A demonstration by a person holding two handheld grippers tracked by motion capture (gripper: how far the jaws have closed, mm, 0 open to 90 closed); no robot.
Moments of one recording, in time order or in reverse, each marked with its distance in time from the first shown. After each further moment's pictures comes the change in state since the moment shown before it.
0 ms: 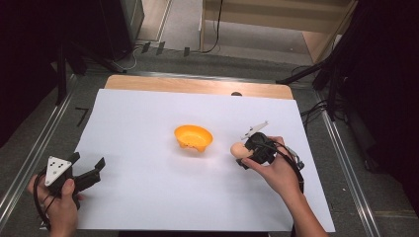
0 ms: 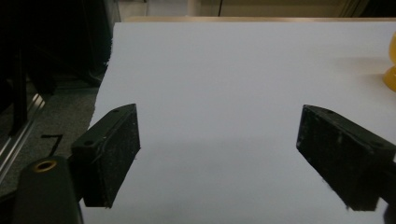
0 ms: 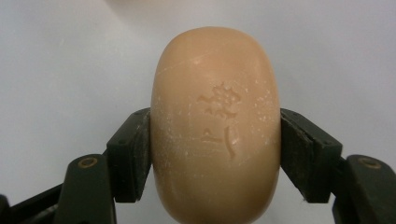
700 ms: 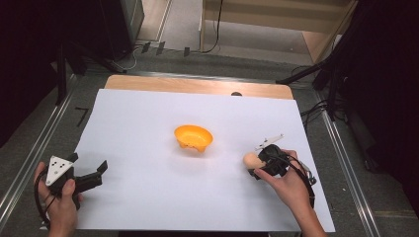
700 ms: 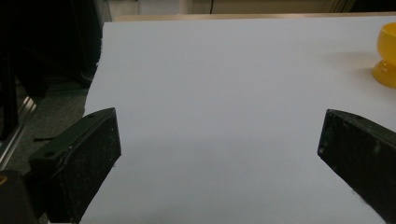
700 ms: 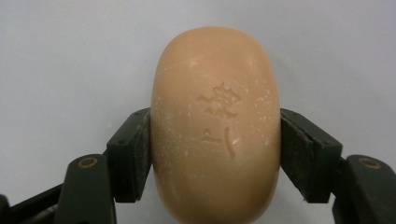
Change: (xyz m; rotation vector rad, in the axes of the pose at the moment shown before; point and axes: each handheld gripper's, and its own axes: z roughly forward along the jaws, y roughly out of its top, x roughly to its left) left arm -0.002 0.000 0.000 0.008 -0.032 0.030; right arm -0.009 -0.050 0.002 0.015 -0.019 0.096
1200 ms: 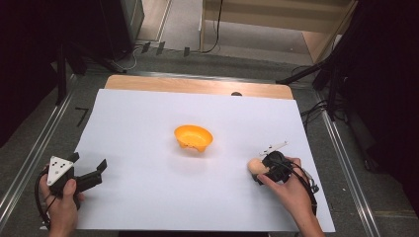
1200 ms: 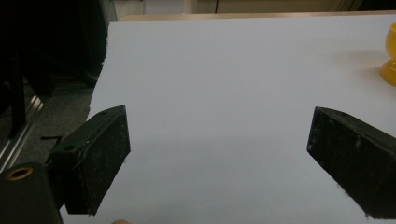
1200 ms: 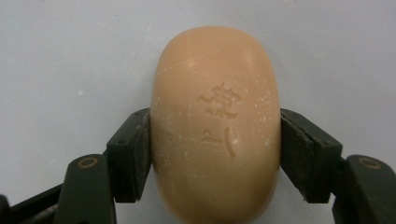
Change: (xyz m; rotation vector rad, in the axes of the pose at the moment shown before) left arm 0.000 0.000 0.000 0.000 0.020 -0.016; right arm -0.004 -0.026 0.010 0.028 -0.025 0.073
